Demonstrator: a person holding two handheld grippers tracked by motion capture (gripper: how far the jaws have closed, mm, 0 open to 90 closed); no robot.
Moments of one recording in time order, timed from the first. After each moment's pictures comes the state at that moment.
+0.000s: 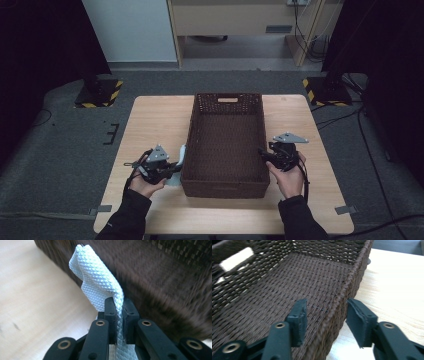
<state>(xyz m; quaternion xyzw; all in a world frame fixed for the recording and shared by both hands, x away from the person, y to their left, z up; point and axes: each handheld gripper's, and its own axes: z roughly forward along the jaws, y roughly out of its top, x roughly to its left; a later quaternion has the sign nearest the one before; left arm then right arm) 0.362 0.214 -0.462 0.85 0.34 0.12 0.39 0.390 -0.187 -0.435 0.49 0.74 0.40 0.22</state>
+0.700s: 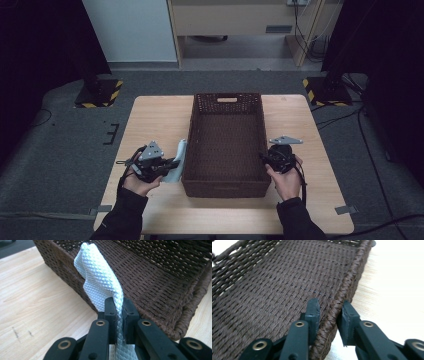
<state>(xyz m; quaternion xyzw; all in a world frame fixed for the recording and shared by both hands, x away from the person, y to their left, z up) 0.351 0.217 -0.423 0.83 0.33 0.14 0.42 0.392 -0.181 -0.448 0.51 0.75 0.36 0.20</state>
